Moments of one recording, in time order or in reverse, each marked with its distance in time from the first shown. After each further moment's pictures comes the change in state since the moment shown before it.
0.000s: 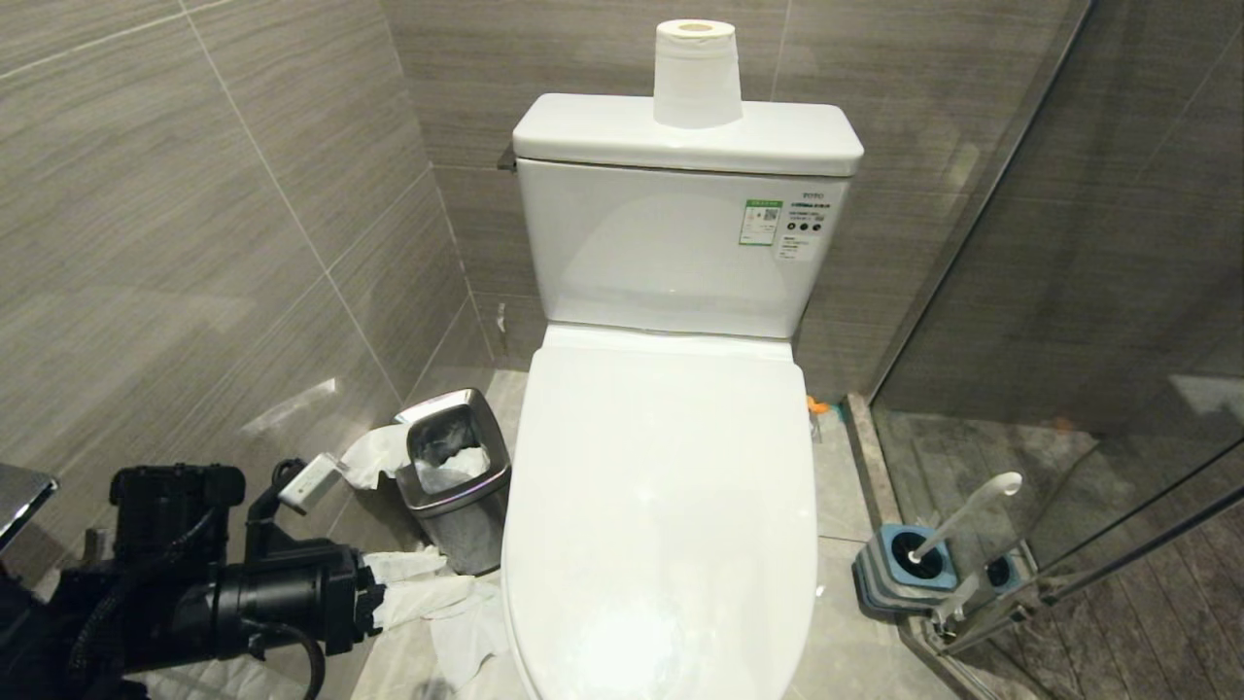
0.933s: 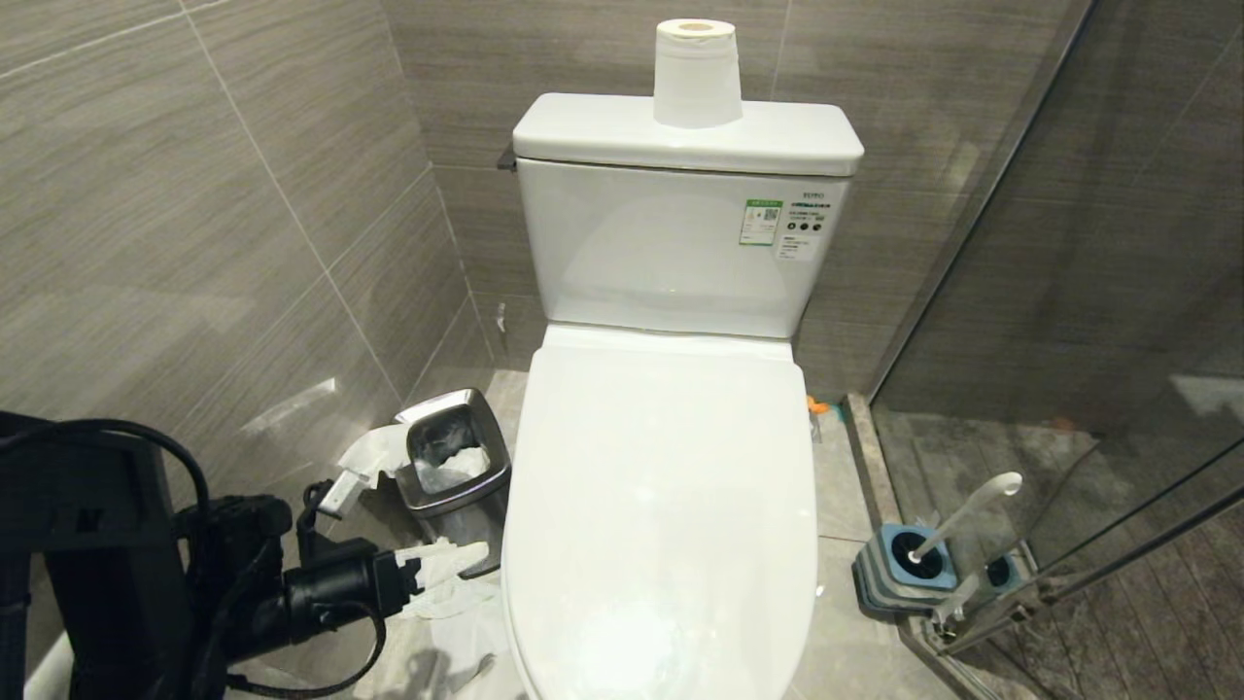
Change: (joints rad) left arm 0.034 0.458 0.043 -0.722 0.063 -0.294; right arm 0.000 0.000 0.000 0.000 0.000 0.000
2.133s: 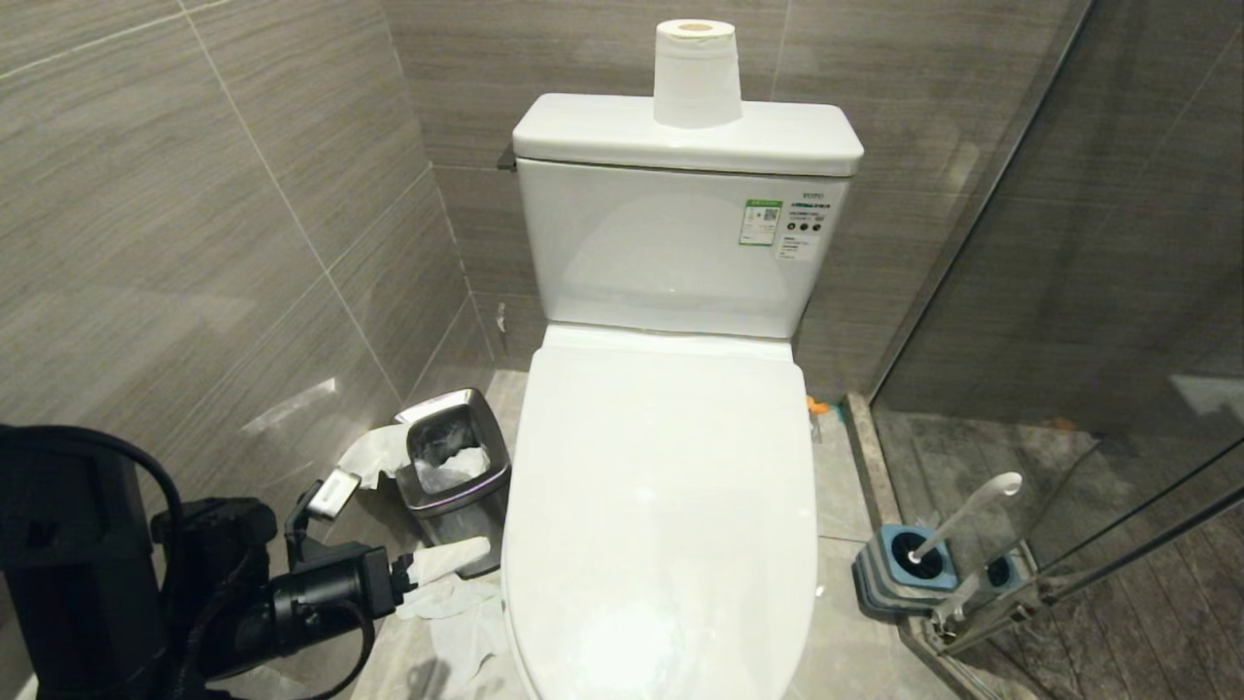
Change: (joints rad) left arm -0.045 -0.089 0.087 -0.038 -0.005 -0.205; right arm 0.000 0.000 0.000 0.000 0.000 0.000
